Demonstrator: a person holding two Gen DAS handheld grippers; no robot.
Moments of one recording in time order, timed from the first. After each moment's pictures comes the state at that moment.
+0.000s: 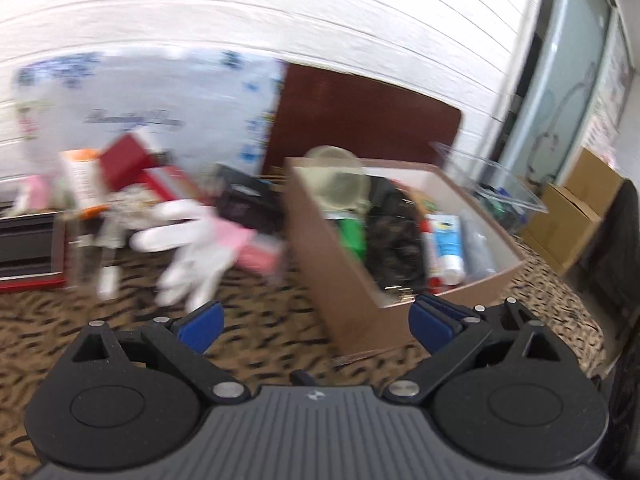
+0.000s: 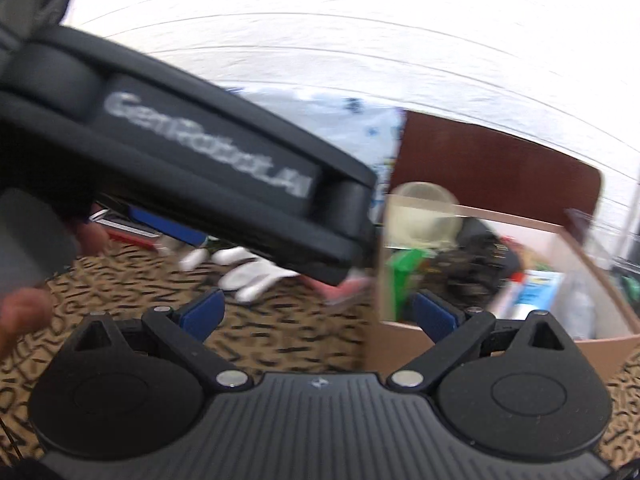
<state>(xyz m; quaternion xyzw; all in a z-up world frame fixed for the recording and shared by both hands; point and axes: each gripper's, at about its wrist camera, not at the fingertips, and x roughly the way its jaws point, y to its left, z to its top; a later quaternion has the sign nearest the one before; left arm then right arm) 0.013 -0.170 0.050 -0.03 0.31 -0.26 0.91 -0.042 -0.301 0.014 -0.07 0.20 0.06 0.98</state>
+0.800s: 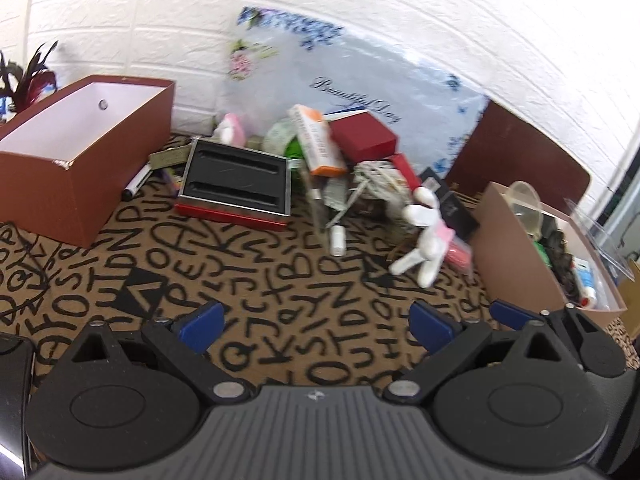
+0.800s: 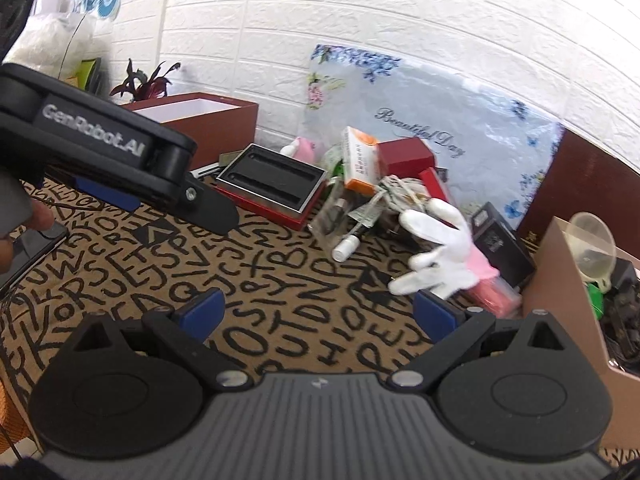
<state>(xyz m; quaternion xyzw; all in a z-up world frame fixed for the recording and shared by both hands) 0.025 0.028 0.012 -0.11 0.34 -0.11 0.93 -0.010 -0.150 -0.010 -0.13 0.25 0.16 0.95</state>
